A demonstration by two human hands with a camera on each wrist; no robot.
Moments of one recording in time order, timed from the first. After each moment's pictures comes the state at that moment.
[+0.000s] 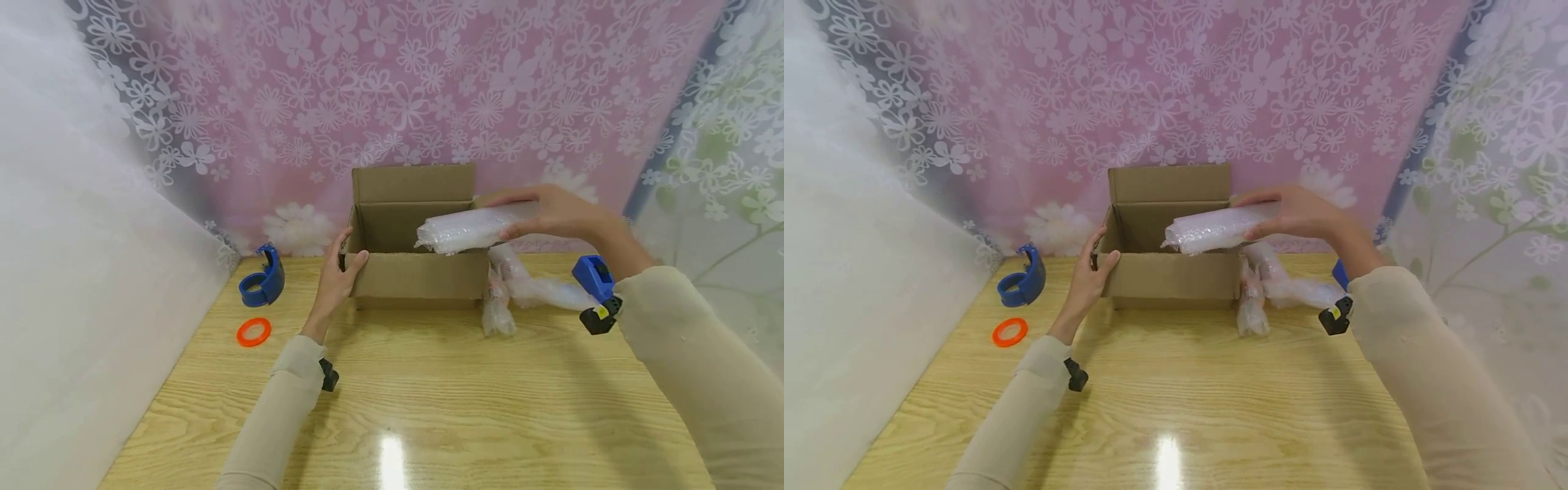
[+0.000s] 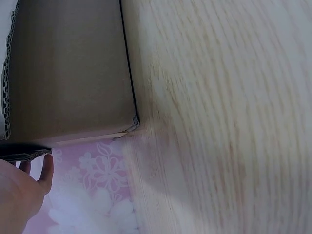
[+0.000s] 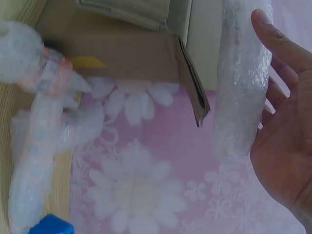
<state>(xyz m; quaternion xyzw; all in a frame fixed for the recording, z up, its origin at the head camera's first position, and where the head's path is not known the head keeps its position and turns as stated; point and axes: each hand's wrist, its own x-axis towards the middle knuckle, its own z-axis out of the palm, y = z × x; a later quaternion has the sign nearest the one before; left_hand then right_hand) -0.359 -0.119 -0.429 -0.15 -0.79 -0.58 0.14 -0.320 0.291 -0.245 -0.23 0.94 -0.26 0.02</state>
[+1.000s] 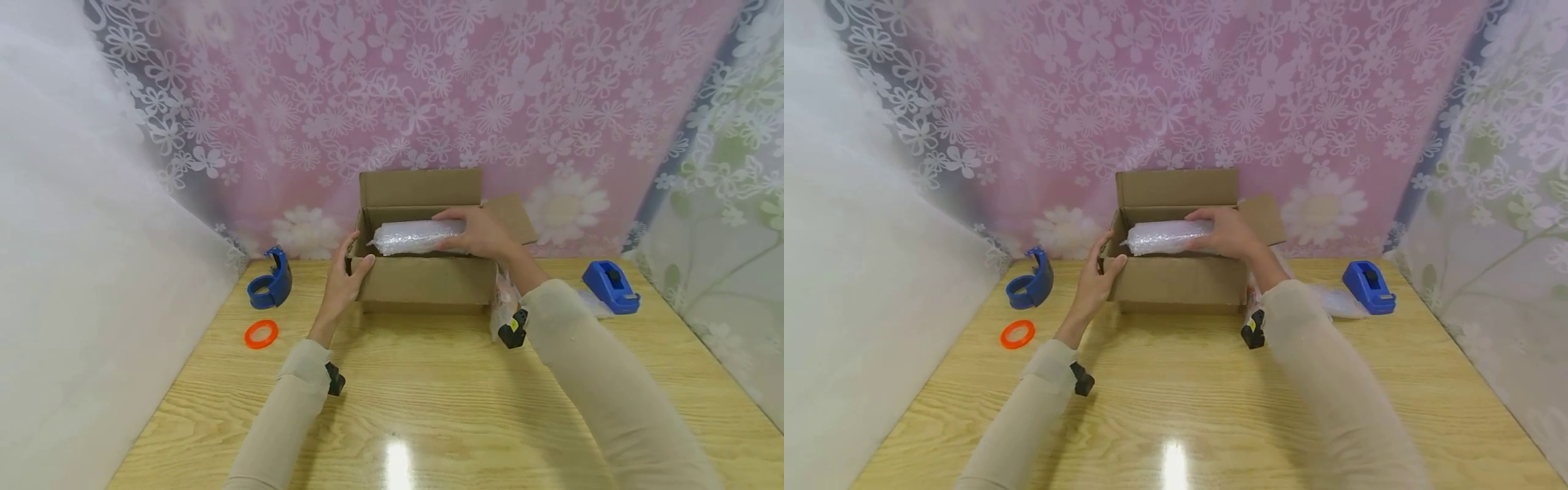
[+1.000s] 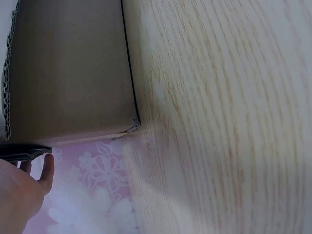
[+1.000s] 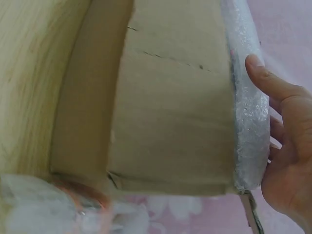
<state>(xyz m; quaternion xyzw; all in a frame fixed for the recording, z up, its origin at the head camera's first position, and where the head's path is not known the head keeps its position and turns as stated) -0.360 -0.117 -0.430 -0.15 -0.79 -0.57 0.16 -0.366 0.191 -0.305 -0.23 0.92 -0.31 -0.02</state>
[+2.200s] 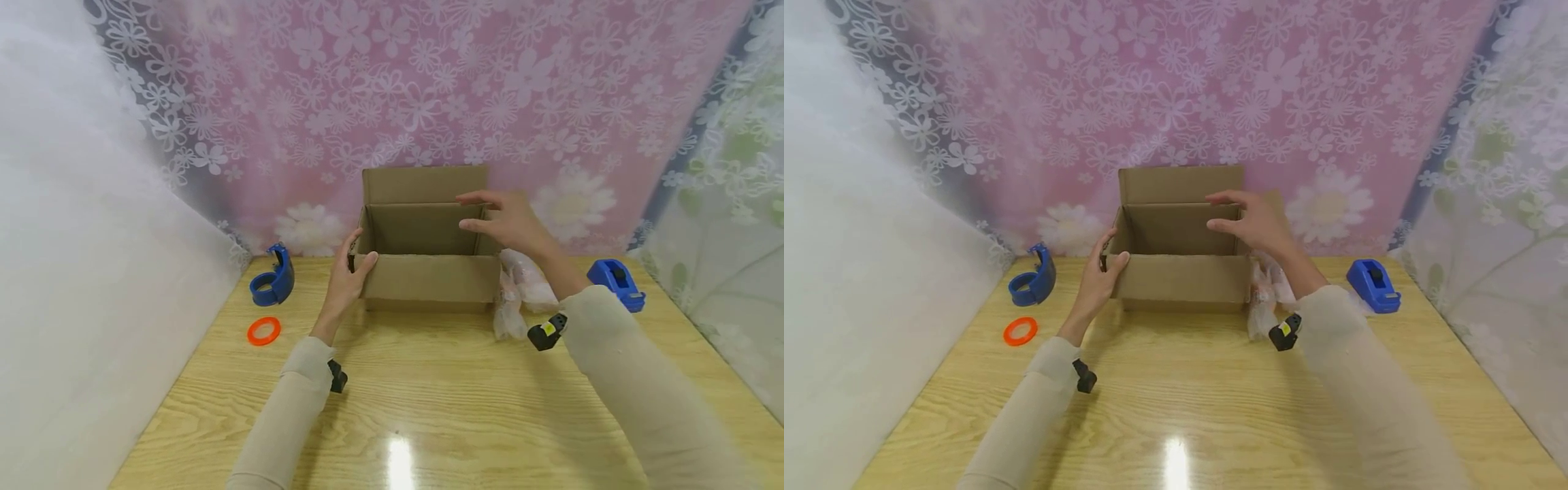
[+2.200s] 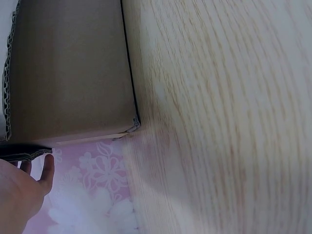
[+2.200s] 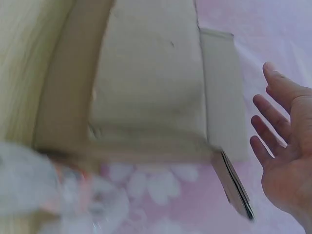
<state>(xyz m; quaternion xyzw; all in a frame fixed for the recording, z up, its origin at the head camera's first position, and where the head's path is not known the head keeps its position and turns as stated) -0.361 -0.118 -0.432 -0.15 -0.78 -0.59 0.15 -0.347 0.220 -0.291 -0.25 0.88 -0.40 -0.09</state>
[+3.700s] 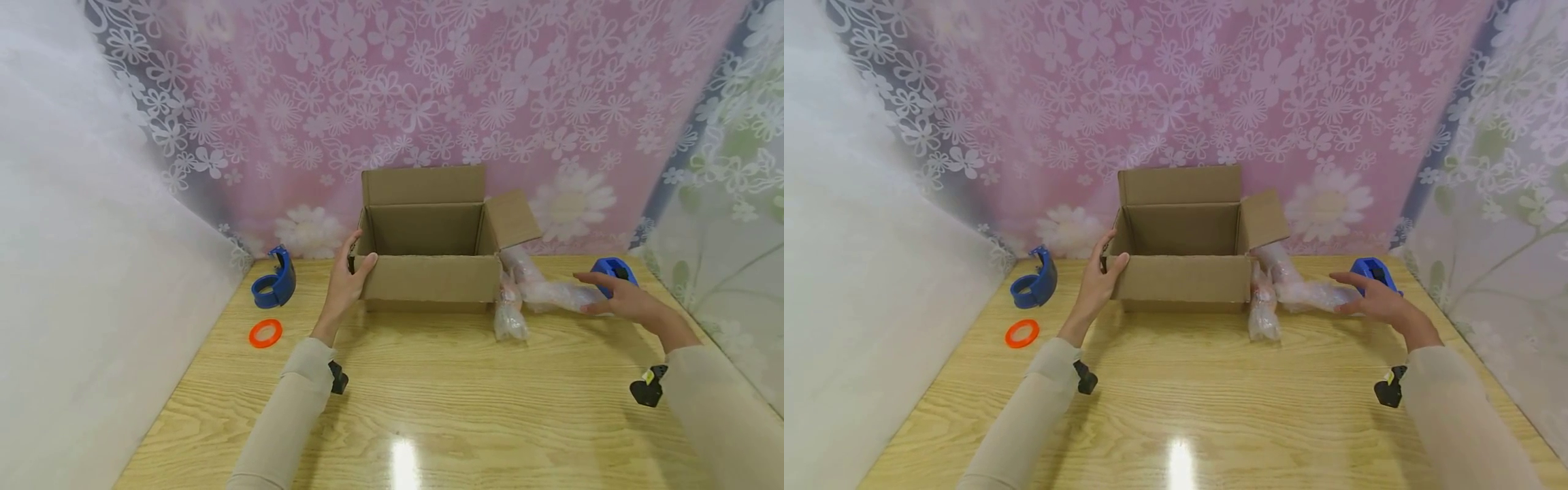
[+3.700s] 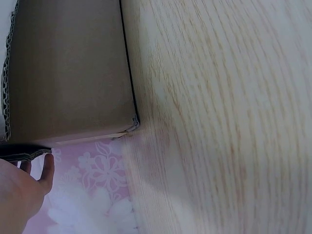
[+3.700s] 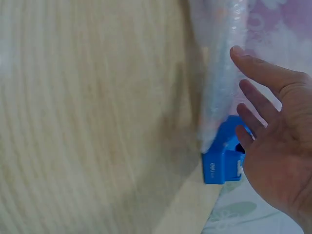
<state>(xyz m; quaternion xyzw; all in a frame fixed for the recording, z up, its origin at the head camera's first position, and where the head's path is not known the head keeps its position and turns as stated) -0.360 -0.116 -0.430 -0.15 -0.78 -0.59 0.14 -0.311 0.437 -0.428 -0.12 0.92 -0.36 0.12</state>
